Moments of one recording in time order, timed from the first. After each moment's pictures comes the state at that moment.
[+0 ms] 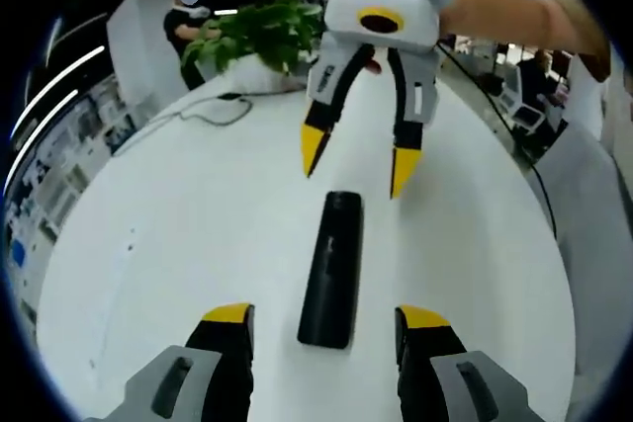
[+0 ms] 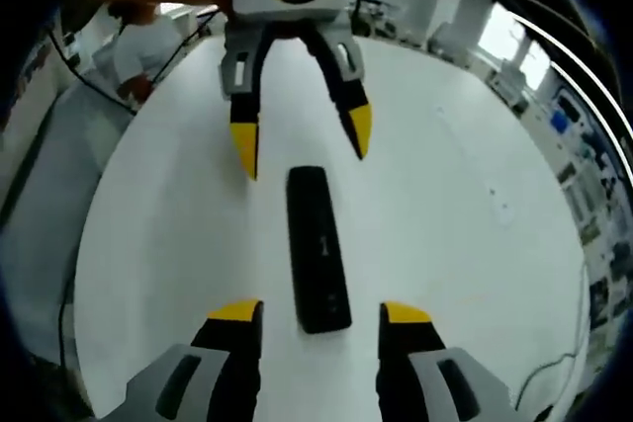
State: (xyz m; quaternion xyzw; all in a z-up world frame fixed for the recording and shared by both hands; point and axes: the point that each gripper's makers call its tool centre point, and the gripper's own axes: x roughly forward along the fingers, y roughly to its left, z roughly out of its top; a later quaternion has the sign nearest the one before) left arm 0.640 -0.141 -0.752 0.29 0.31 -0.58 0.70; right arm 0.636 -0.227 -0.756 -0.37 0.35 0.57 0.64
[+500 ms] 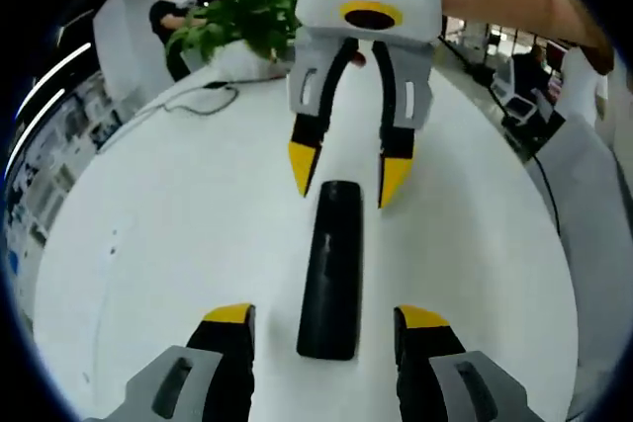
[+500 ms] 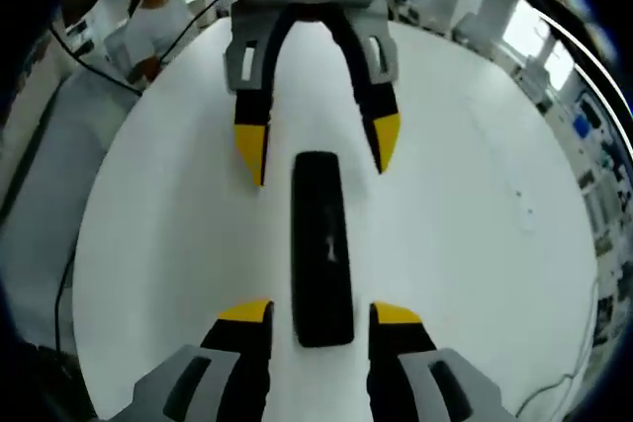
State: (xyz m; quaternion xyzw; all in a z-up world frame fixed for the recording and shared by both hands) left arm 0.640 -0.152 -0.769 0.31 0.33 -0.59 0.67; right arm 0.640 -0.219 -0.778 -0.40 0.37 0.59 0.59
